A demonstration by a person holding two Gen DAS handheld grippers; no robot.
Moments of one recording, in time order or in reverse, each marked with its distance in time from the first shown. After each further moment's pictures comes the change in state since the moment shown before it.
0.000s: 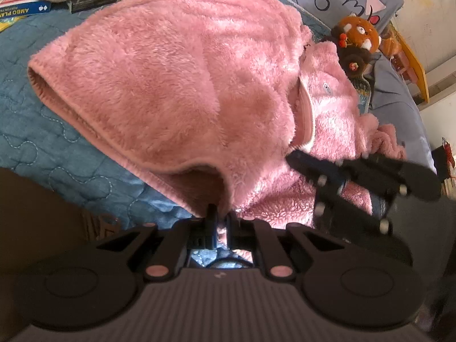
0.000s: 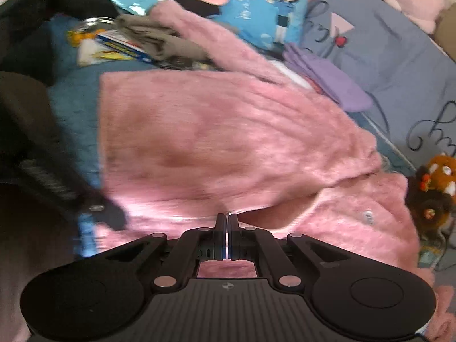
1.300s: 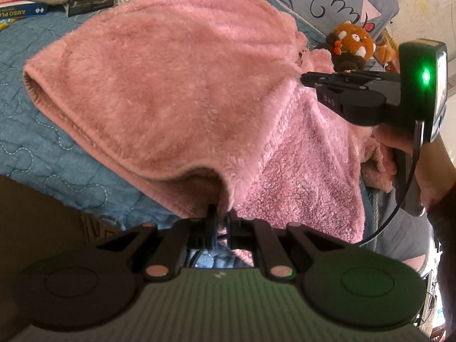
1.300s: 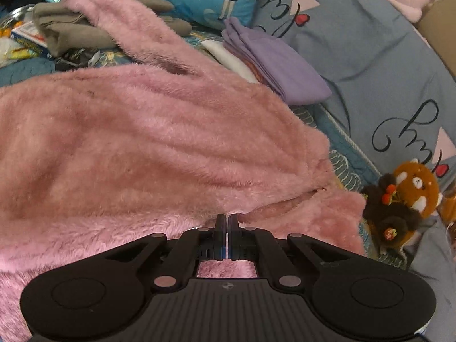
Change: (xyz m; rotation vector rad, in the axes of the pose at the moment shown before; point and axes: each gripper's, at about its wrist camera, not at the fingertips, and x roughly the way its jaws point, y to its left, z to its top) left arm -0.001 0.004 -0.006 -0.010 -0.021 -0.036; right arm 0.070 -0.083 0.056 0.006 0.105 -0.151
